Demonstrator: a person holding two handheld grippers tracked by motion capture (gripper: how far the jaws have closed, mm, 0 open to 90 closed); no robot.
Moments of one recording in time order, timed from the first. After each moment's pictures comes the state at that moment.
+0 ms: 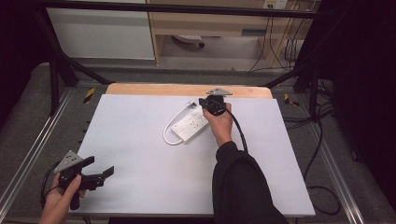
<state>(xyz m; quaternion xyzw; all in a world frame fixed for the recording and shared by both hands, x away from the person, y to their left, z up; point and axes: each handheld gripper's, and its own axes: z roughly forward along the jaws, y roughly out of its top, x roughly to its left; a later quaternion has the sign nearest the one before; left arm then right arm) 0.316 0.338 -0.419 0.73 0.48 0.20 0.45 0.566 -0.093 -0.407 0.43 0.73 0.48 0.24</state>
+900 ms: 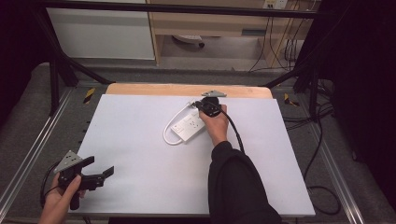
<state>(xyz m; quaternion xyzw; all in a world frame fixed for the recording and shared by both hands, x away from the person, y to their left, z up) 0.315 0.338 -0.418 0.73 0.47 0.20 0.45 0.574 -0.080 -0.423 0.44 0.74 0.46 0.22</state>
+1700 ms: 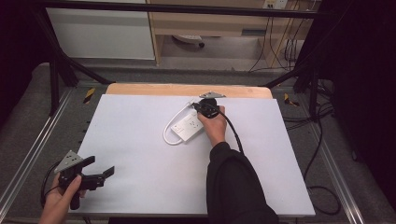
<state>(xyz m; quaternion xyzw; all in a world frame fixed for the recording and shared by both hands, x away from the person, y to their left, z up) 0.315 0.337 -0.418 0.73 0.47 0.20 0.45 0.574 -0.075 -0.431 0.44 0.75 0.45 0.22</state>
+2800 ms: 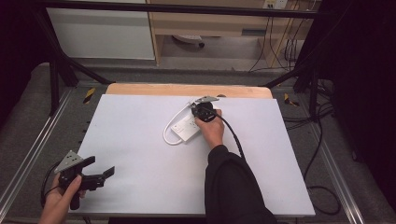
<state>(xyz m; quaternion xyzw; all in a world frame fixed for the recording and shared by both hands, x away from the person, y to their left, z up) 0.315 0.337 -0.418 0.73 0.47 0.20 0.45 0.566 -0.065 -0.441 0.42 0.77 0.43 0.22</state>
